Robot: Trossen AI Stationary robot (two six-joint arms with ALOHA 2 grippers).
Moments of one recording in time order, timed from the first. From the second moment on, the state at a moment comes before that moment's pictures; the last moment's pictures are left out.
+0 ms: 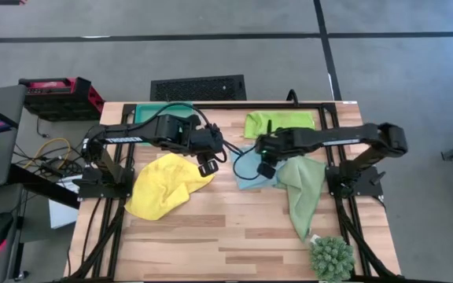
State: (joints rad) left arm -0.05 1.76 1.99 -1.37 -0.34 -0.34; right arm -0.09 1.48 1.08 -0.82 0.22 0.28
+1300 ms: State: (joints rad) left arm 0.13 1.77 1.03 -0.10 -0.12 -0.97; right arm 0.06 1.19 1.08 -0.84 0.23 0.29
